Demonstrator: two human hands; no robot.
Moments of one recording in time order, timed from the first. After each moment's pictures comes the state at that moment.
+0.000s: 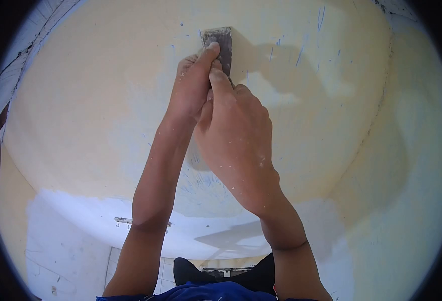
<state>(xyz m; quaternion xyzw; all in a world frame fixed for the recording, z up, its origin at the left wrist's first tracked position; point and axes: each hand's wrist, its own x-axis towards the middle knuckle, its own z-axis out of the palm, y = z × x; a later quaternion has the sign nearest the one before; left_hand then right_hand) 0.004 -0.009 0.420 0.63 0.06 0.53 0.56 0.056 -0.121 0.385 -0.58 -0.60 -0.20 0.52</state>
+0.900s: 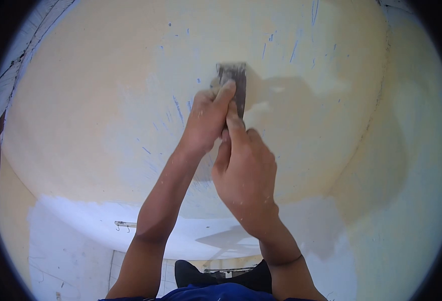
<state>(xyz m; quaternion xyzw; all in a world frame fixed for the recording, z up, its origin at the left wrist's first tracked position) 0.017 -0.018 0.370 0.70 0.11 0.46 0.54 0.067 -0.130 0.320 -0.59 -0.57 -0.20 0.54</state>
